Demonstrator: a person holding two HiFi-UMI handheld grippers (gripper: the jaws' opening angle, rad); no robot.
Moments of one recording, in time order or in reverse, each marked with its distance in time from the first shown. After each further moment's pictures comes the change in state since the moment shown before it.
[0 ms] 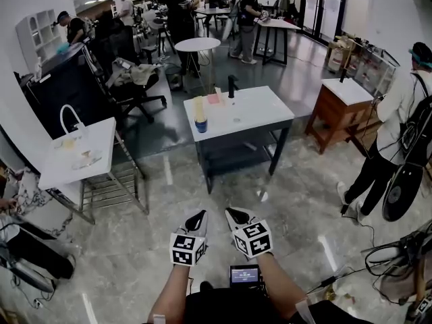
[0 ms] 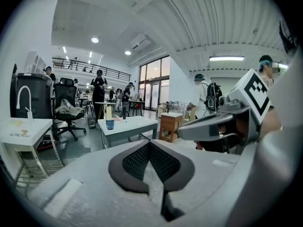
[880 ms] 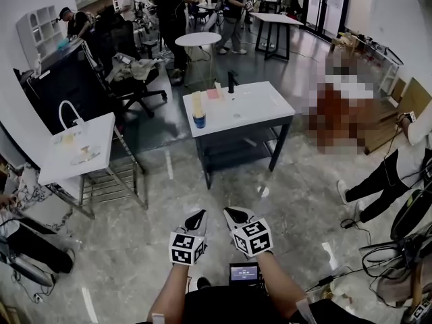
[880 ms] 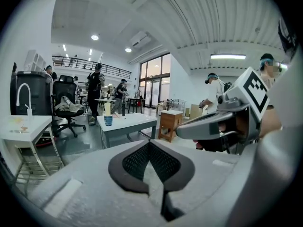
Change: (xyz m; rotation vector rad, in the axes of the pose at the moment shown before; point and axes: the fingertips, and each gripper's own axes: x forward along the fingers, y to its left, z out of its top) left arm 0.012 -0.015 -0.011 -0.011 0.028 0.004; right arm -0.004 -0.011 -0.013 0.018 0.025 0.052
